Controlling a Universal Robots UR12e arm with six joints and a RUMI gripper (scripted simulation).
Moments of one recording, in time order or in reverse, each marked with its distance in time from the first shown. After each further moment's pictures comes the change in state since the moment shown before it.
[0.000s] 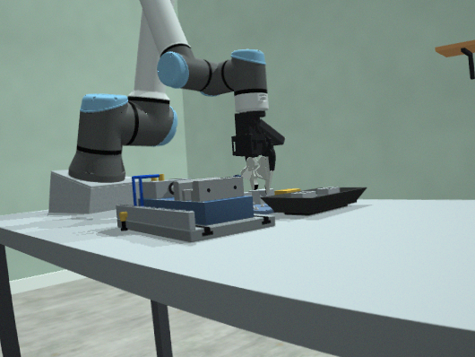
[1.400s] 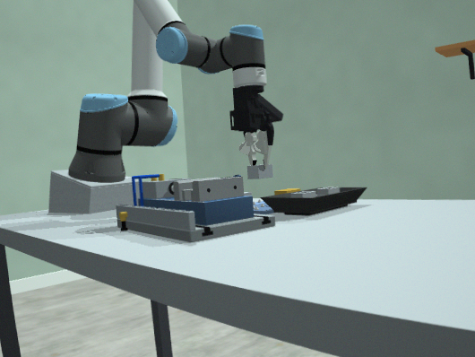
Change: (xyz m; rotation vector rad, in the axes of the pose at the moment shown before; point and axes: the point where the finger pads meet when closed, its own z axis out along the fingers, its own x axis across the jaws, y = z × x) arm 0.000 0.000 -0.068 0.000 0.000 0.000
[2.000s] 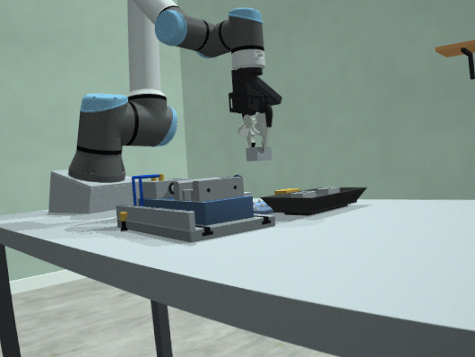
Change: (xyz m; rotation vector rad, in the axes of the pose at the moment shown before) arm 0.000 0.000 -0.048 0.000 -0.001 0.000
